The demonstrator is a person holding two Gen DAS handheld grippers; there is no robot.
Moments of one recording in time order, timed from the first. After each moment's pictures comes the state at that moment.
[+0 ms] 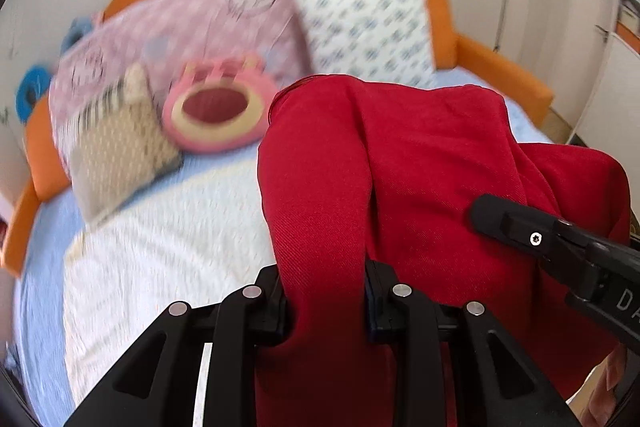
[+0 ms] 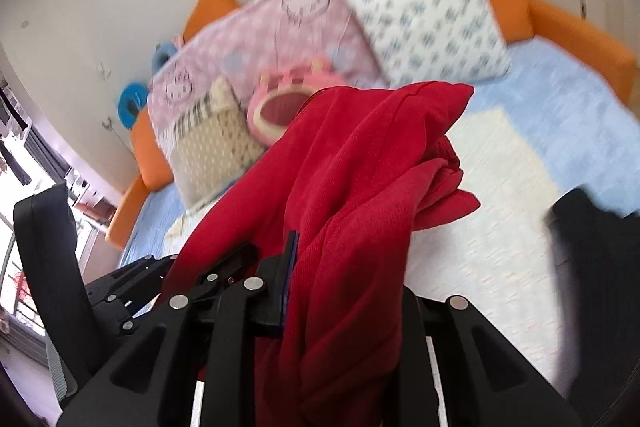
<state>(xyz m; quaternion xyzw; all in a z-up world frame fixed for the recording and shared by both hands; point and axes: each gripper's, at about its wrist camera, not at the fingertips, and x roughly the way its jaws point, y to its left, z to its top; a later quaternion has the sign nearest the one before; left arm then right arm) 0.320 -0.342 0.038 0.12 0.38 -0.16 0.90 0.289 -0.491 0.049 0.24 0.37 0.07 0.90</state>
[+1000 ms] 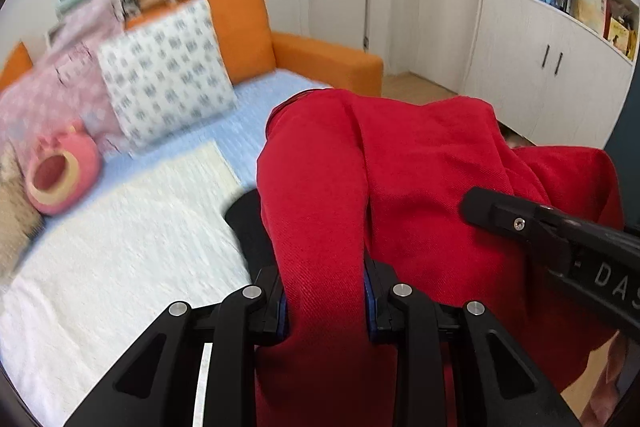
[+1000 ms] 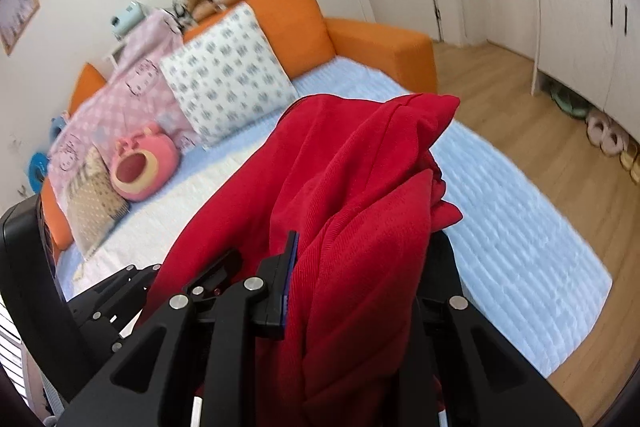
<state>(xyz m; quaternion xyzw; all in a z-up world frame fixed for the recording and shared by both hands) 0.138 -0.659 -0.054 0.15 0.36 -0.33 0.86 0.065 -0.781 -0.020 0.25 0.36 -0.14 0.89</state>
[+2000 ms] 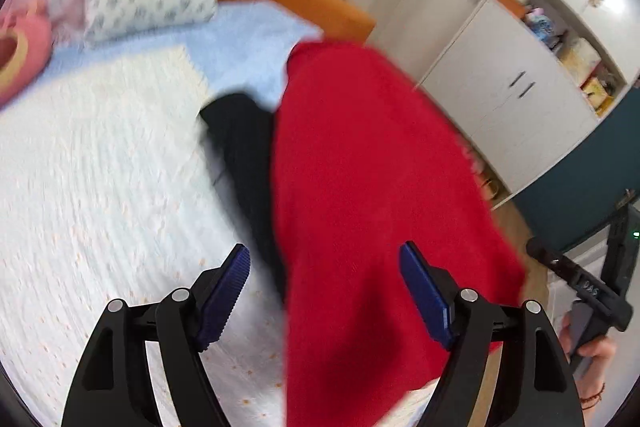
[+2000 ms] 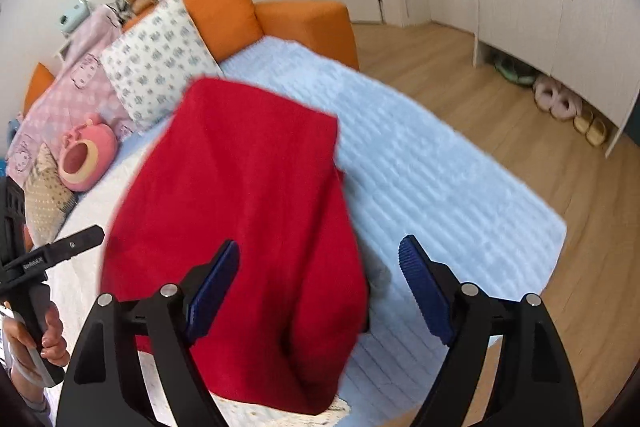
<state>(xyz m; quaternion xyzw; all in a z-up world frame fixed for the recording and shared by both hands) 0.195 -0.578 -0.090 0.02 0.47 -0.43 0.77 -0.032 -0.822 -0.075 0.25 0.37 -0.22 0.87</state>
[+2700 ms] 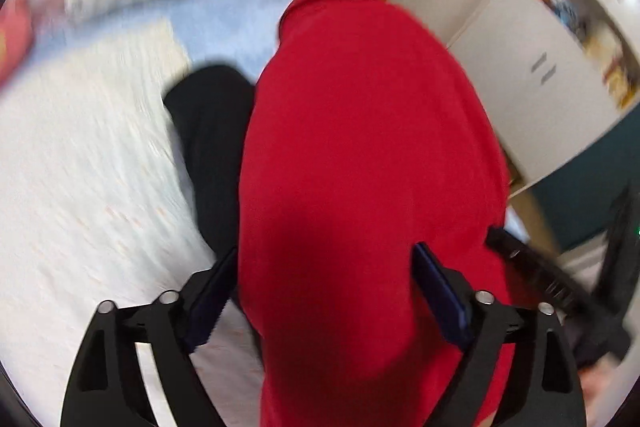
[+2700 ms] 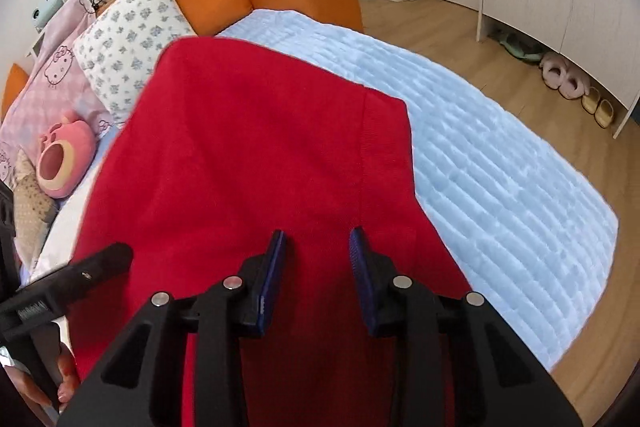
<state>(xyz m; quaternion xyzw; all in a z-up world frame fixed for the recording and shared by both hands) 0.235 -0.643 -0.166 0.02 0.53 -0.40 0.74 0.059 -0.828 -0.156 0.27 0.40 -0.24 0.84</state>
